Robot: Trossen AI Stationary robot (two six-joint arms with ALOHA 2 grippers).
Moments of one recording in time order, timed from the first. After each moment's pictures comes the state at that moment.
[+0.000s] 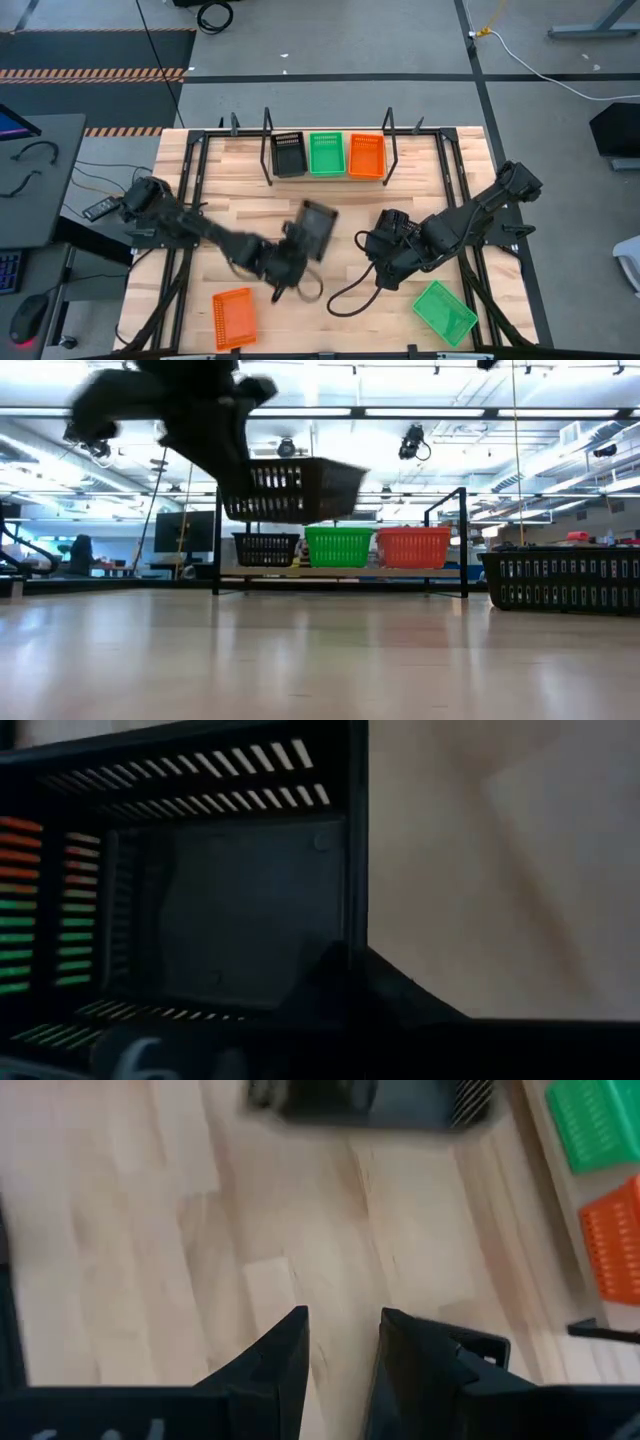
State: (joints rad) left arm -0.45 1.73 1.24 -0.68 -0.53 0.14; right arm 0.55 1.62 1.59 -1.24 0.40 0.72
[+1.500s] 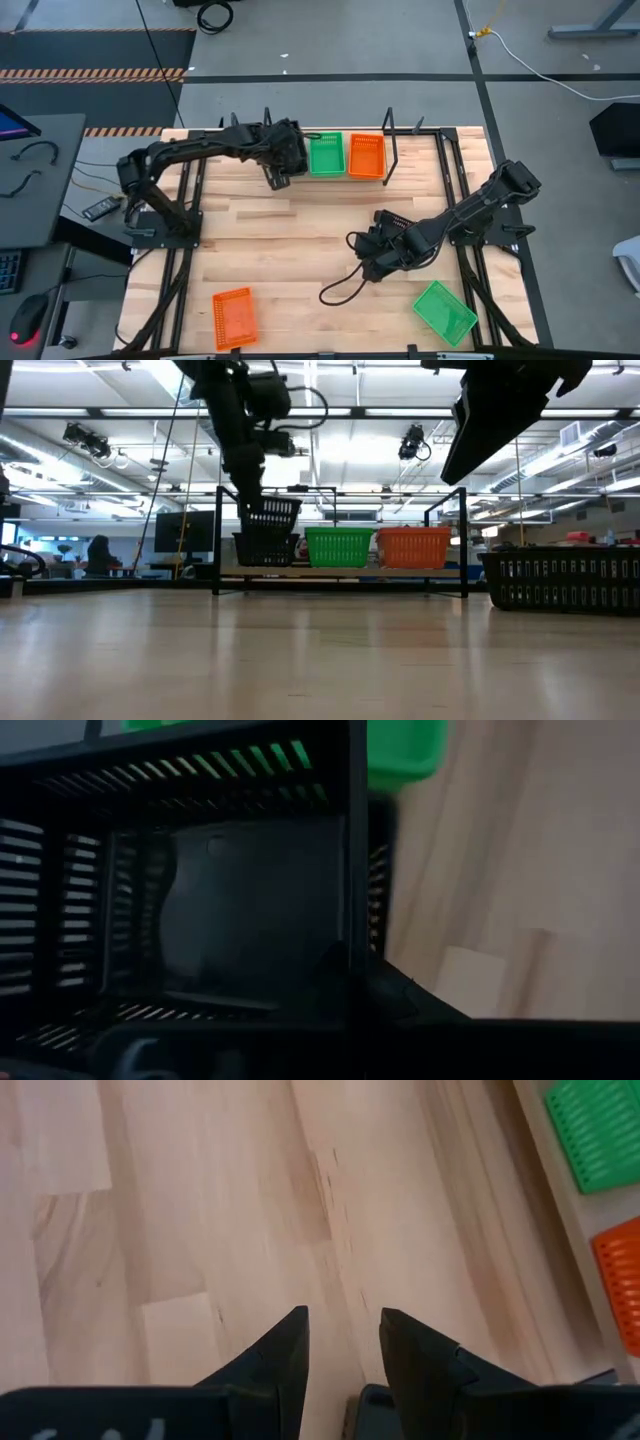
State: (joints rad) left arm 0.42 1.61 1.30 -0.81 -0.13 0.25; right arm 0.47 1.62 1.18 -0.80 0.54 0.58
